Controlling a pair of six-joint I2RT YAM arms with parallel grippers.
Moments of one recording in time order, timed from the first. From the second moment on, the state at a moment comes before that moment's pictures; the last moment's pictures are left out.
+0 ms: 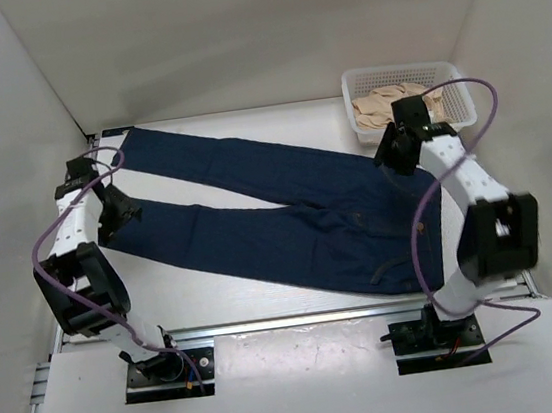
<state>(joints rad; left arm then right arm) 0.26 1.60 1.27 -0.83 -0.06 -0.47 0.10 1.69 1.35 -0.69 0.12 0.56</state>
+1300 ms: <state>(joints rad) 0.38 1.64 1.23 -0.78 -0.01 -0.50 -0.05 1.53 0.93 -0.68 0.05 0.64</state>
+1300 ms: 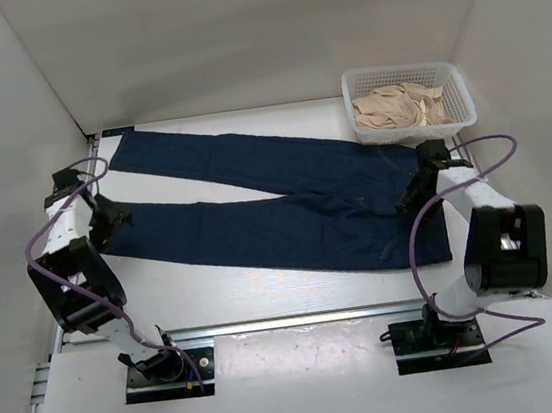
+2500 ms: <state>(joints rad) 0.43 1.96 1.39 -0.78 -0.11 -0.55 -0.09 1.06 0.76 -0.80 -0.12 0.58</state>
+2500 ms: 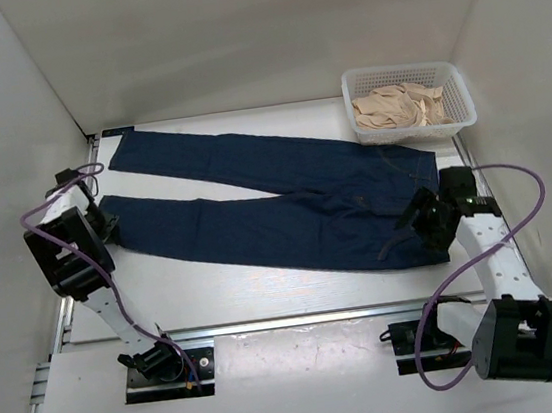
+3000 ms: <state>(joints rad) 0.42 1.62 1.36 -0.82 -0.13 -0.54 -0.19 0.84 0.50 -0.87 -0.24 0.70</state>
